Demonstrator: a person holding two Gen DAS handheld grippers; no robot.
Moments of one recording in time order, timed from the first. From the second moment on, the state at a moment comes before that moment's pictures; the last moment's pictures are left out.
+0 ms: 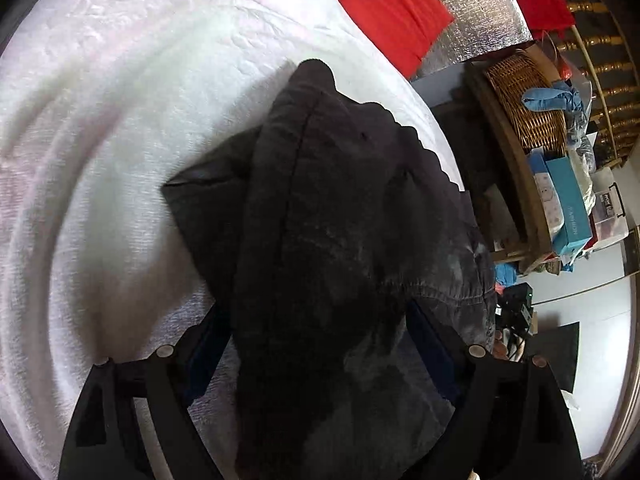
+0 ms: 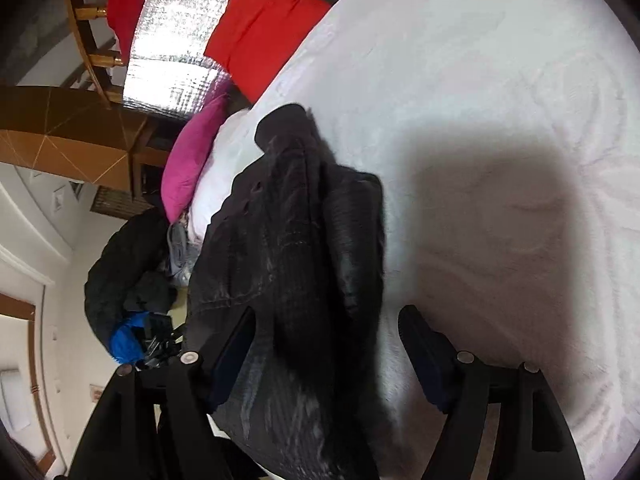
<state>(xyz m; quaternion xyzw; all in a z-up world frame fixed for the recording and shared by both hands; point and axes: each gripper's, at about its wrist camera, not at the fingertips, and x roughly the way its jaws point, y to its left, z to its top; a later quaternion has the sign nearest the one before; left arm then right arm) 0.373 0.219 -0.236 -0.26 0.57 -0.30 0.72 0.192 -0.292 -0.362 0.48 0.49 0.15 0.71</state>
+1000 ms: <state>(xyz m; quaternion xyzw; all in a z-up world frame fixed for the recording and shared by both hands) 0.377 0.198 -0.214 -0.30 0.54 -0.31 0.73 0.228 -0.201 -0.321 0.38 0.51 0.15 0.76</state>
